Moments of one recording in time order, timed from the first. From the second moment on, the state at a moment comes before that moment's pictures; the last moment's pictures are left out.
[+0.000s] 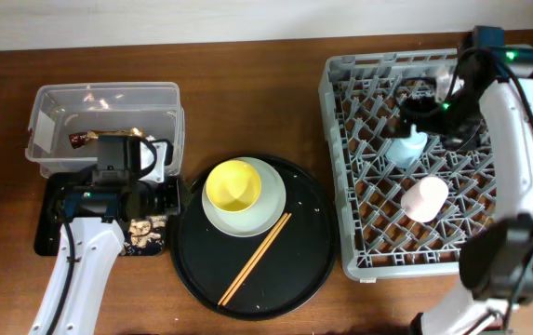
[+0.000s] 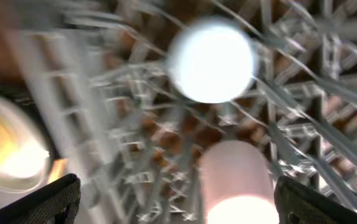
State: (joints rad) left arm -0.04 1.31 0.99 -0.82 0.25 -0.10; right arm -0.12 1.85 1.86 -1.43 -0.19 0.04
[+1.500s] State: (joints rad) left arm 0.14 1.31 0.99 -1.00 -0.04 -0.34; right arm 0.59 2.31 1.89 -1.23 -0.20 0.42
